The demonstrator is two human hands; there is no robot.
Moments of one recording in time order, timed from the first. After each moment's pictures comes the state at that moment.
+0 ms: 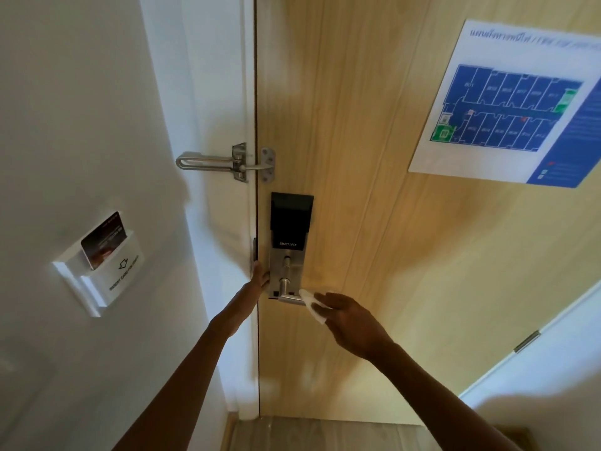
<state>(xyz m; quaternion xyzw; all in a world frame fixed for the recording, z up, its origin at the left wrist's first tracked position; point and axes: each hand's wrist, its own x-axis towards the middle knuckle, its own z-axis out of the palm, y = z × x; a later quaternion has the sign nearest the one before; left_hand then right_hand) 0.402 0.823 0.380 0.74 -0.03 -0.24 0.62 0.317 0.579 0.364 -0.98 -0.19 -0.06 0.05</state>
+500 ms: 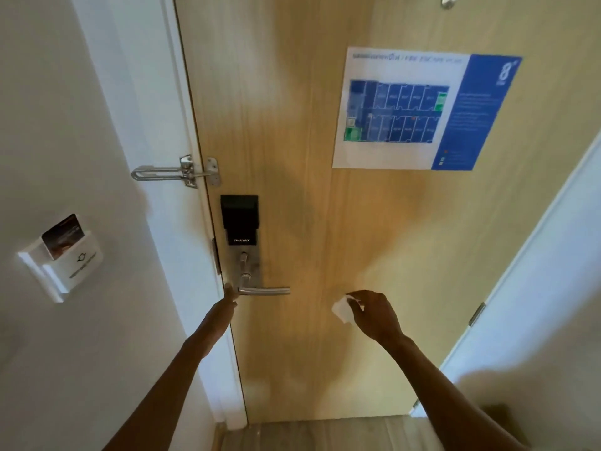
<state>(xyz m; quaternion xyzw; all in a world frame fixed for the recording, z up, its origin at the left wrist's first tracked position) 0.325 0.796 0.386 0.78 0.03 -0.22 0.59 0.247 0.472 0.372 -0.94 0.10 -0.13 0.30</state>
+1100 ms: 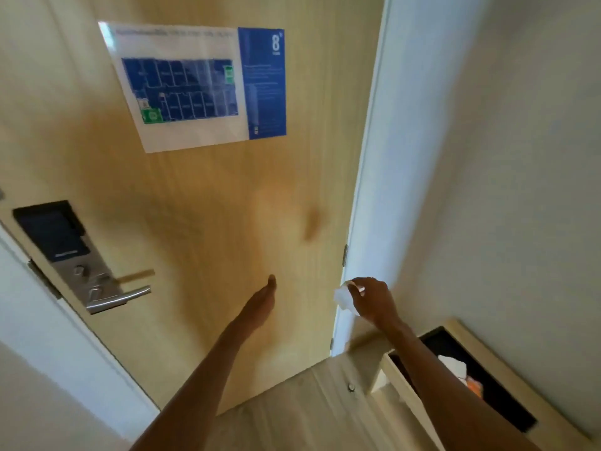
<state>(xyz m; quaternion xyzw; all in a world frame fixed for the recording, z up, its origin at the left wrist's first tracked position) 0.184 0.498 0.385 0.82 -0.20 -0.32 0.43 0.025 0.291 0.372 -0.87 0.33 -0.18 0.31</state>
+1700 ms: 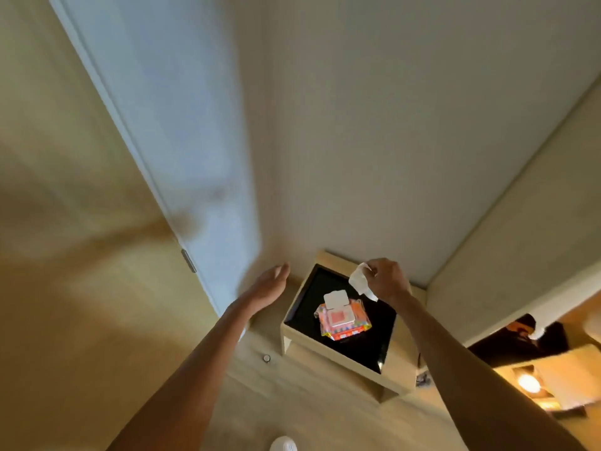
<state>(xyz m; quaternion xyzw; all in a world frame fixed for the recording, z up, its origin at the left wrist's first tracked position) 0.087 0.157 0.316 0.71 -0.52 -0.43 0.20 -0.178 0.091 0.310 -0.70 0.66 -0.15 0.22</state>
